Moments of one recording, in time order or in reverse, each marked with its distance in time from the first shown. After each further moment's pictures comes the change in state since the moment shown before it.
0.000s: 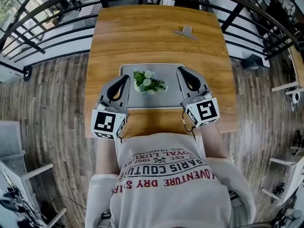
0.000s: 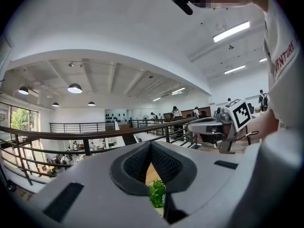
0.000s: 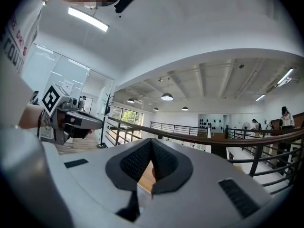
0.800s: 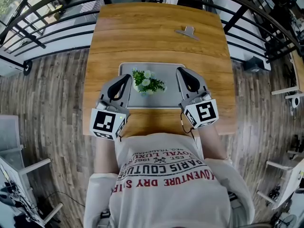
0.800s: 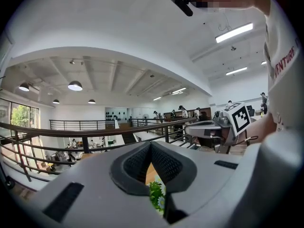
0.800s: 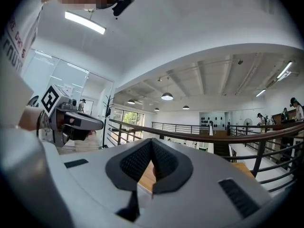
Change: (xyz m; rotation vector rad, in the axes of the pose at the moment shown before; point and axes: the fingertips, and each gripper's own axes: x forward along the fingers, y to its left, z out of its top) left arm 0.008 -0.006 0.003 -0.022 0.014 -0.005; right arm 0.005 -0.003 -0.005 0.032 -0.006 0.024
